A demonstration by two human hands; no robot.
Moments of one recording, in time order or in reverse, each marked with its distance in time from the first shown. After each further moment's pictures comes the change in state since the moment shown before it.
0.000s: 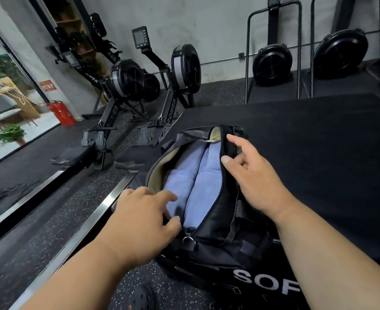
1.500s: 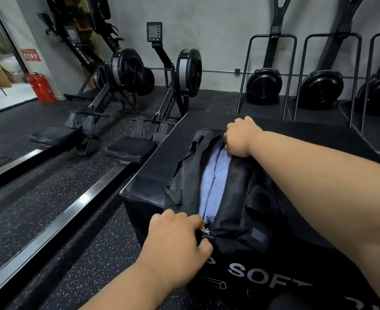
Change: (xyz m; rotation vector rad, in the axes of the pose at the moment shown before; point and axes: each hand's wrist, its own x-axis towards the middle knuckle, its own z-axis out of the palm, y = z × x) left_hand -0.062 -0.006 0.034 -0.218 -0.016 -0.043; right_hand 0.134 -0.056 0.054 -1.713 -0.500 -0.203
